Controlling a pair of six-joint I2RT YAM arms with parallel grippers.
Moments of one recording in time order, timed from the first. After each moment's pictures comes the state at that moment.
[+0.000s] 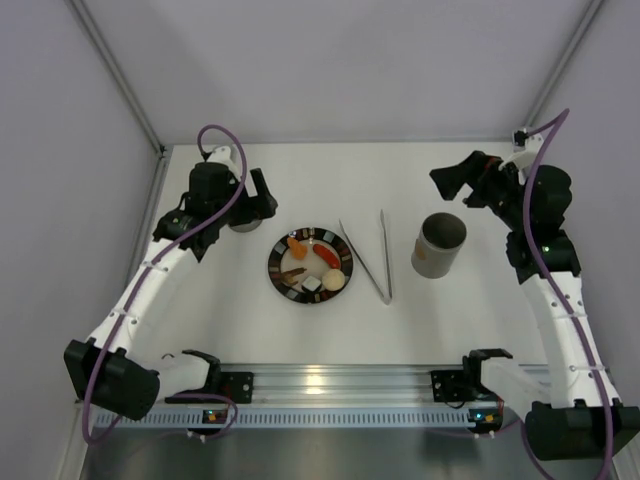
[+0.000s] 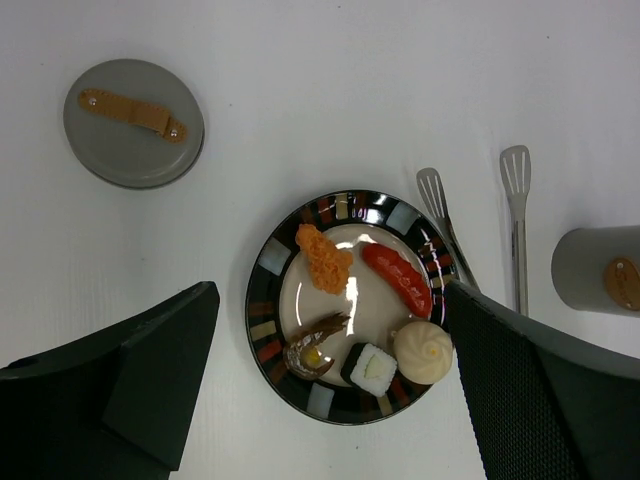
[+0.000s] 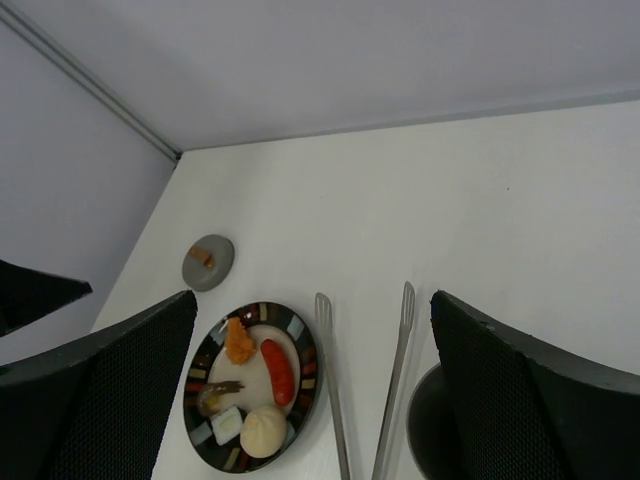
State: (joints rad) left arm -0.31 1.22 1.20 -0.55 -0.02 -0.44; right arm 0.03 0.96 1.08 -0.23 -0.39 0.44
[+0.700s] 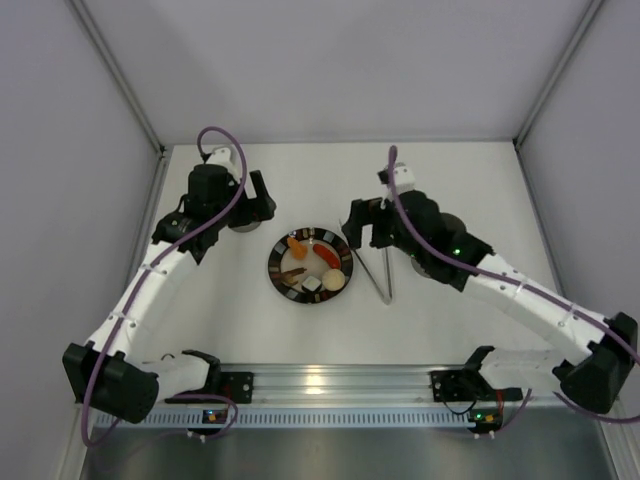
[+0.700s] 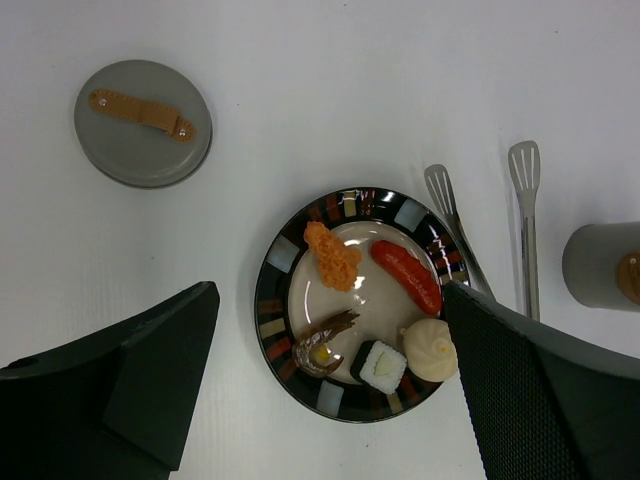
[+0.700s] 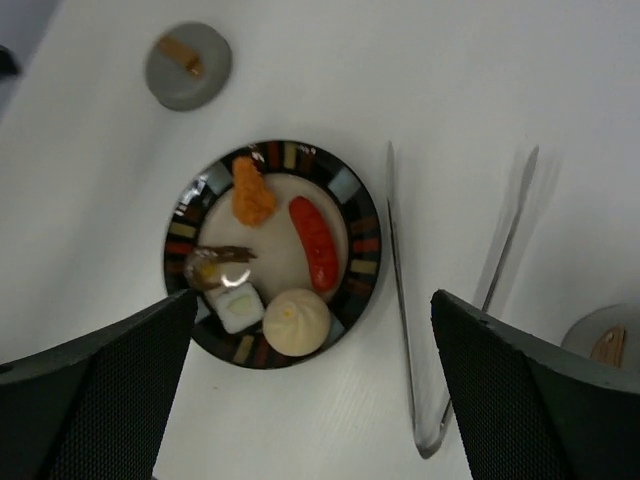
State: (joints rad) left arm -0.31 1.20 1.19 -0.55 -0.03 -0.42; right arm 0.80 1.15 1.10 -0.34 0.22 0.39
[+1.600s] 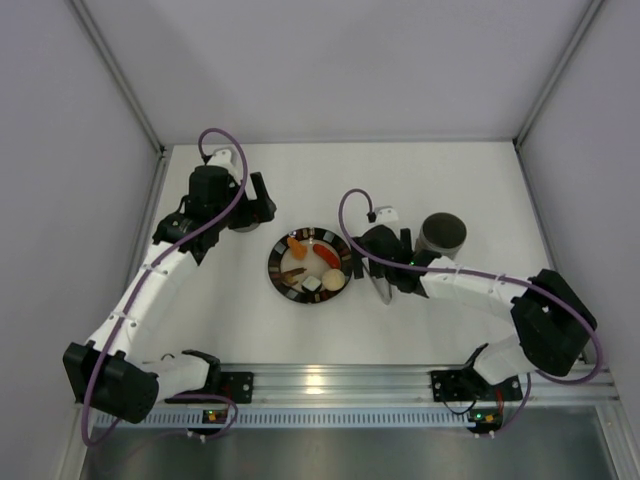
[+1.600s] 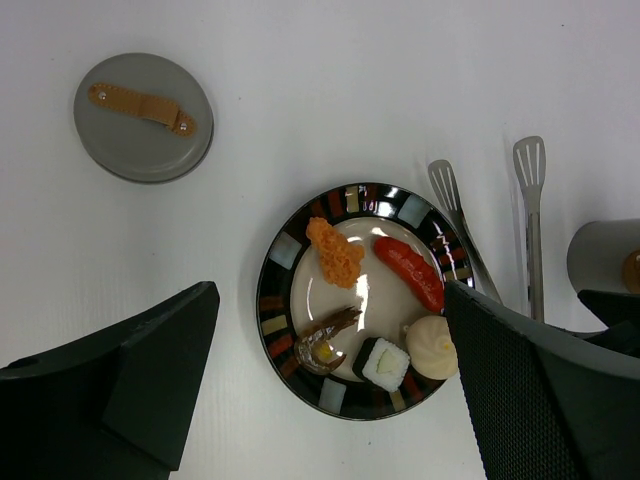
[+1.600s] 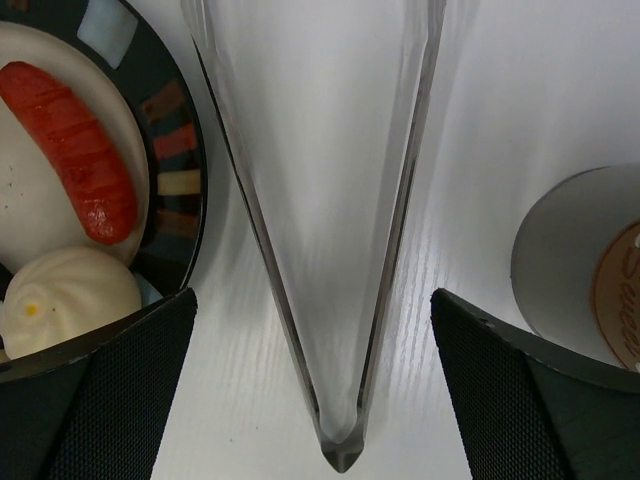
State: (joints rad) left arm -0.31 1.20 1.17 -0.55 -0.02 -0.42; right arm 0.81 1.43 0.82 -0.22 0.45 0.45
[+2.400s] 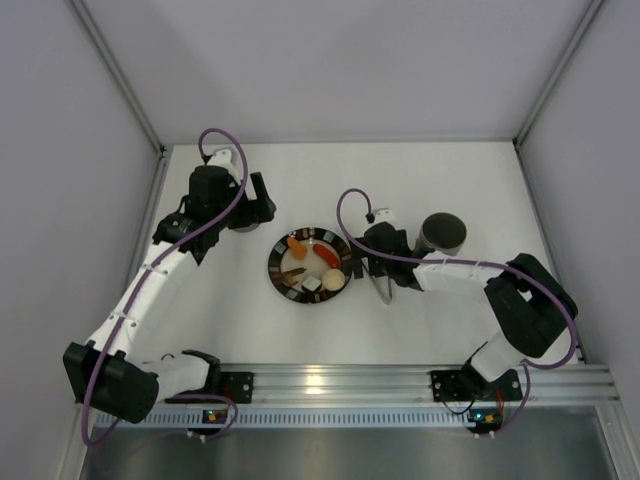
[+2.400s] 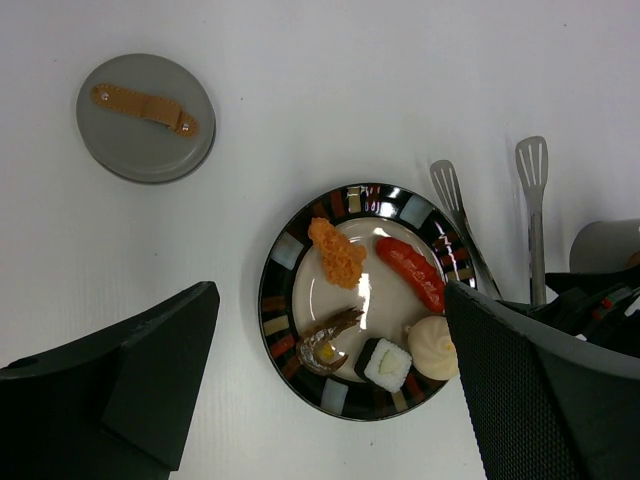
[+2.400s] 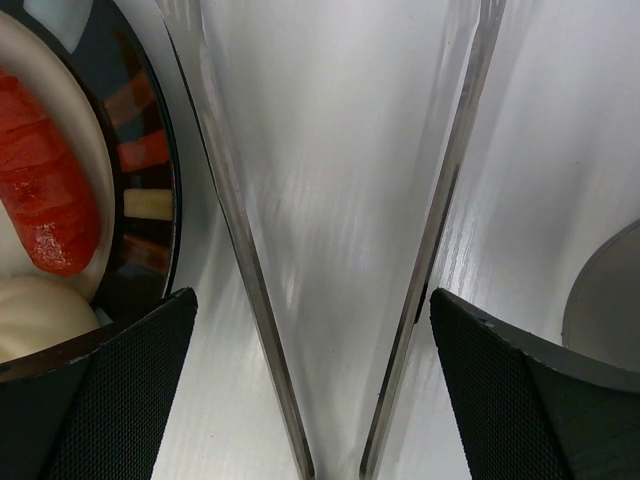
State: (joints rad) left arm -0.31 1.20 1.17 -0.55 -0.03 -0.41; right arm 0.71 1.57 0.79 -0.06 0.29 0.40
